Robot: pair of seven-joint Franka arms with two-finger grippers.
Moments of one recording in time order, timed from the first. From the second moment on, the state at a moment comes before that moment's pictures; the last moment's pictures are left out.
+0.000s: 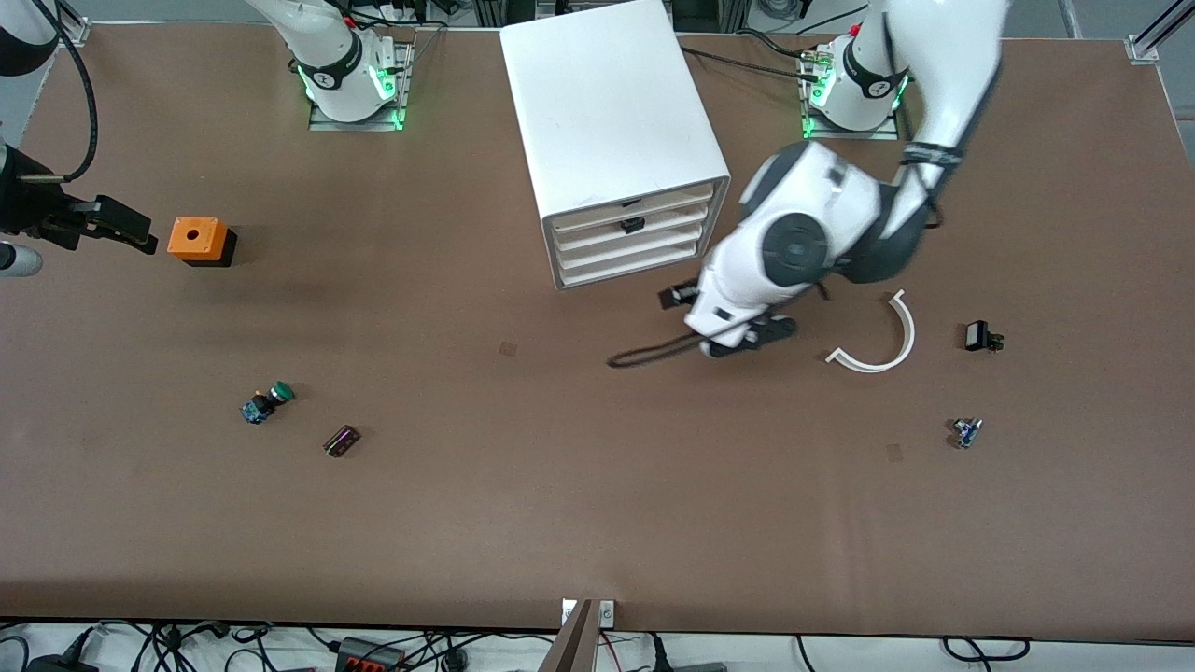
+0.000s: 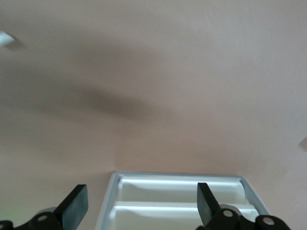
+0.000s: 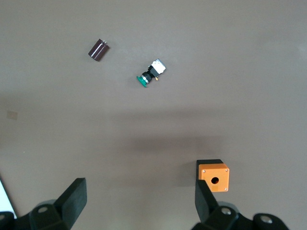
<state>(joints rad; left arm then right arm) -0.15 0.47 -0.36 -1.57 -0.10 1.83 -0.82 -0.01 0.02 -0.05 -1.68 -0.03 1.66 -0.02</state>
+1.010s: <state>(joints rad) 0.13 0.40 -0.33 -1.19 0.10 1.36 -0.03 -0.01 0.02 -0.05 -1.69 -0.02 1.68 -0.02</state>
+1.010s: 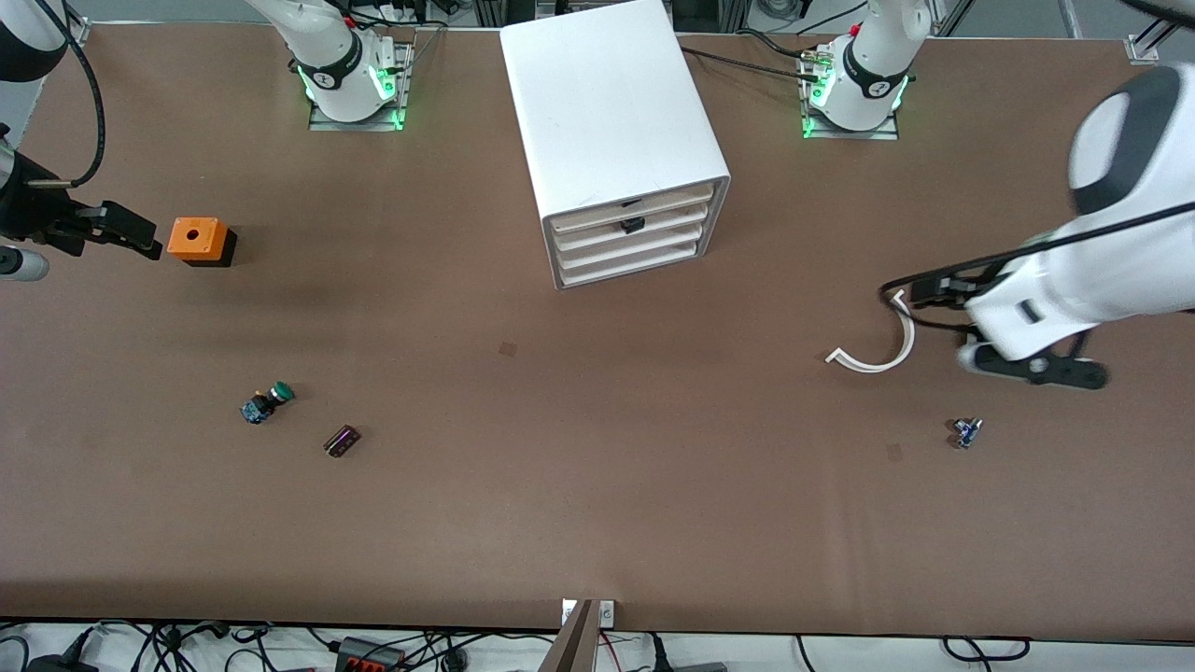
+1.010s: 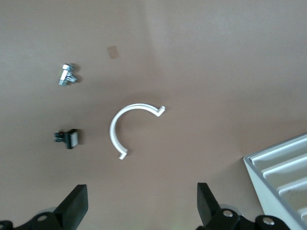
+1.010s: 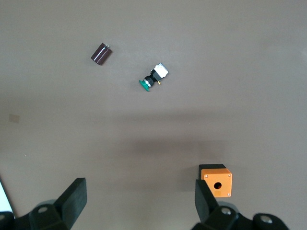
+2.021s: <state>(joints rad) 0.03 -0.10 -0.06 -1.75 0.00 1.67 0.01 -0.01 0.01 -0.05 -1.70 -0.02 1.68 -0.02</state>
